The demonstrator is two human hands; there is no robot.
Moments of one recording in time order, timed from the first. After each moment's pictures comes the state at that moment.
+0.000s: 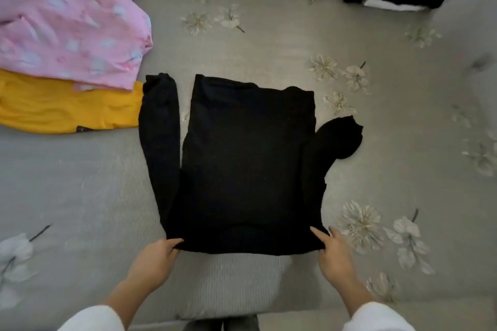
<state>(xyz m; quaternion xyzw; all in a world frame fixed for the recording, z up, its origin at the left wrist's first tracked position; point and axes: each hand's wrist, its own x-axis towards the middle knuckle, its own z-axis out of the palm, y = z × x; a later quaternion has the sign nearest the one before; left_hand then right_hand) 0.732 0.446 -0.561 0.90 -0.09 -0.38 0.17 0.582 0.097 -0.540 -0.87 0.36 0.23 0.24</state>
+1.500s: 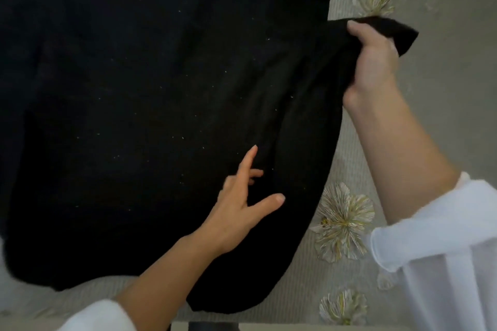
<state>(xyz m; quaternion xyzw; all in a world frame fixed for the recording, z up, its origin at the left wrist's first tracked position) 0.685 0.135 -0.645 0.67 -0.01 -0.48 0.56 0.821 -0.077 -0.584 -0.50 0.44 -0.14 0.74</state>
